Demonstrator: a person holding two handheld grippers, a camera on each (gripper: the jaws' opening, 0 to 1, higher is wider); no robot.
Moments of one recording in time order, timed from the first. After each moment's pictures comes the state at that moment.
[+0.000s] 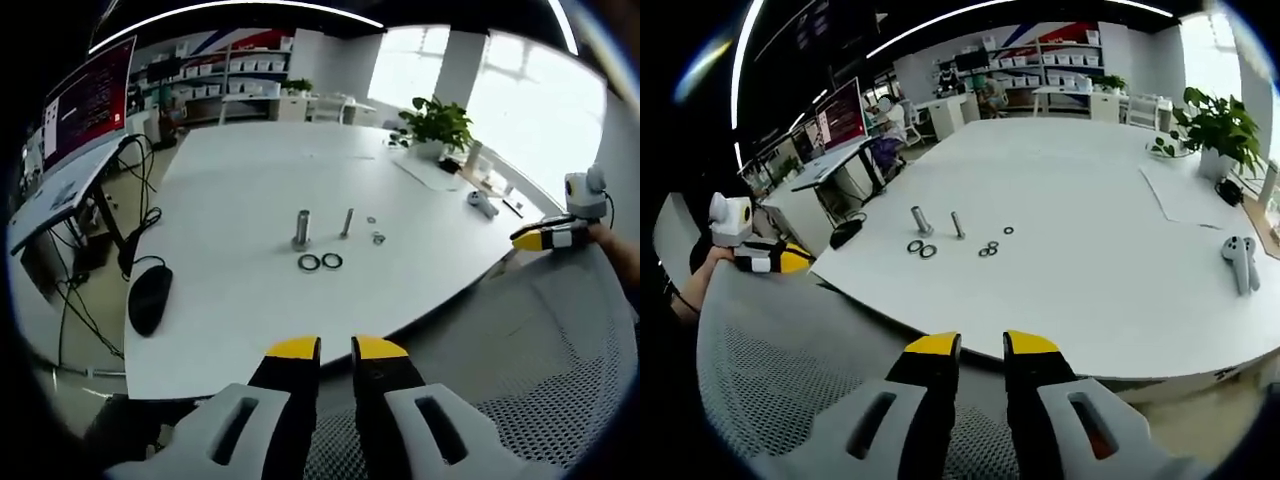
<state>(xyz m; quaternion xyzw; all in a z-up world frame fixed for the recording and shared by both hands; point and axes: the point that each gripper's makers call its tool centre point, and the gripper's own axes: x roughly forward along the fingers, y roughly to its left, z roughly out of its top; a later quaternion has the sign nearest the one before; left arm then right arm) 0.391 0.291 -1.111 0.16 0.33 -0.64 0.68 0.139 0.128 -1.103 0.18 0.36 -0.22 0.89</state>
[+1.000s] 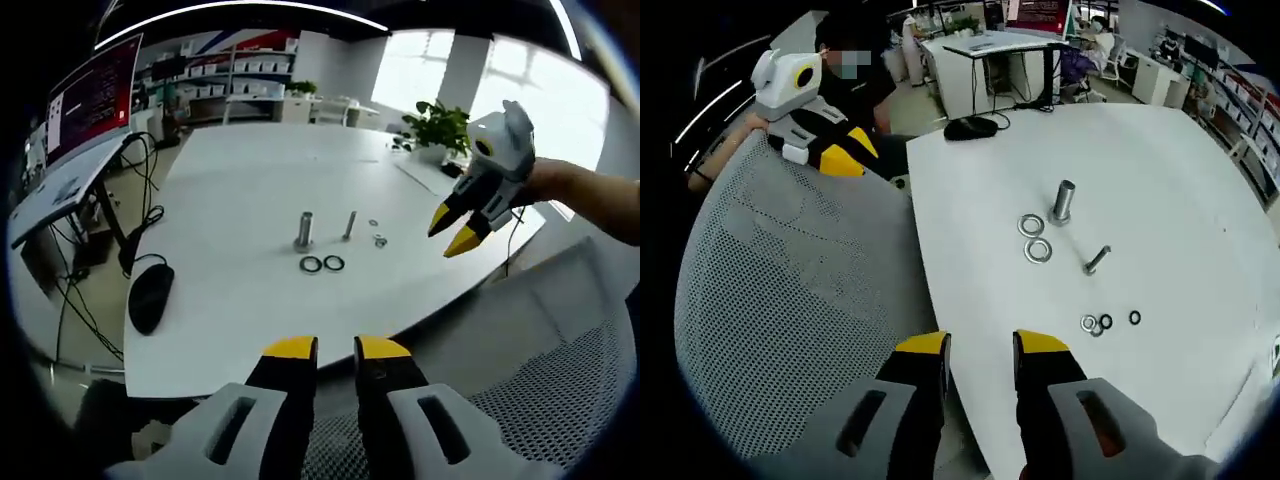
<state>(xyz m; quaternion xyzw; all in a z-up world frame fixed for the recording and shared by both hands) 0.392 0.290 -1.111 0.16 0.33 -0.63 0.68 0.299 0.137 -1.142 -0.04 0.51 0.15 0.85</state>
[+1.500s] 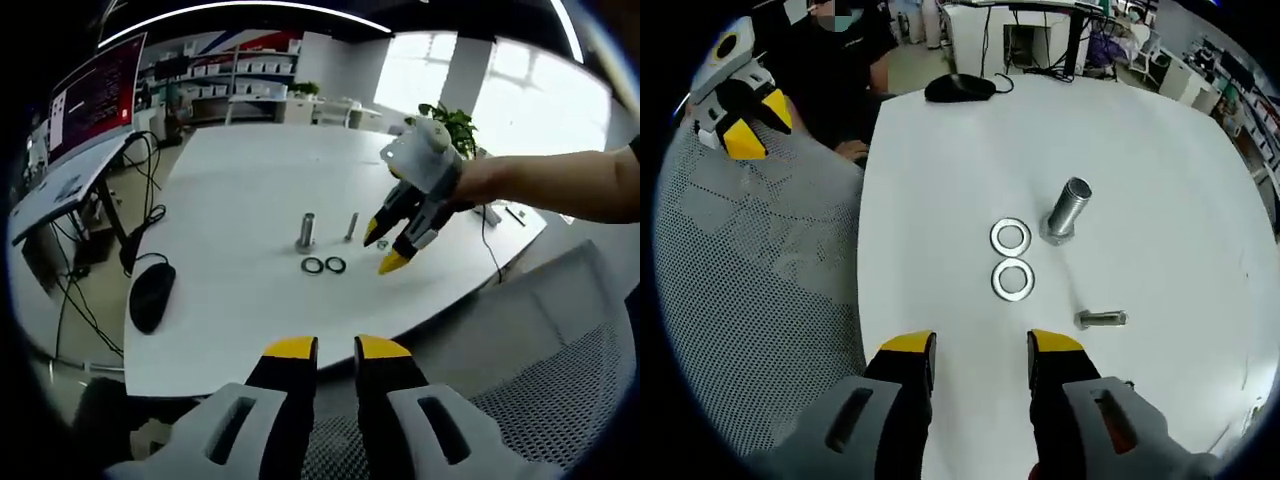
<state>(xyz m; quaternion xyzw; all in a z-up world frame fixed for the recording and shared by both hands) 0.395 0.290 -1.111 0.15 0.33 -0.63 0.69 0.357 0.120 -1.210 -0.08 0.55 0.17 0.81</state>
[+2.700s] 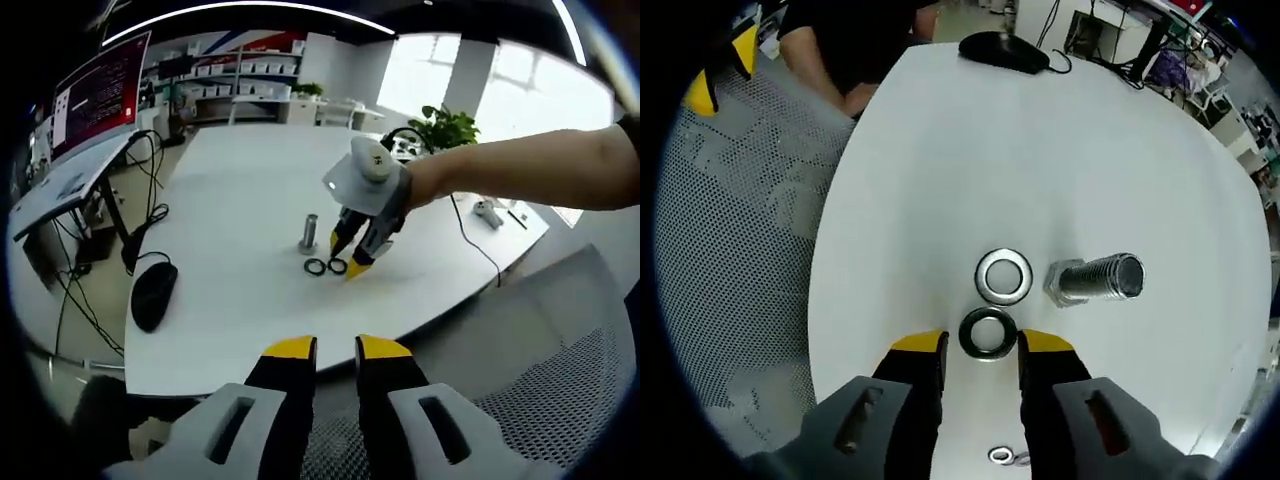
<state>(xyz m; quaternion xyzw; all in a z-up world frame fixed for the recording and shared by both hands) 0.396 0.290 -1.110 0.15 0.33 -0.63 0.69 0.394 0.115 -1.242 -0.20 0.59 0.25 0.74</state>
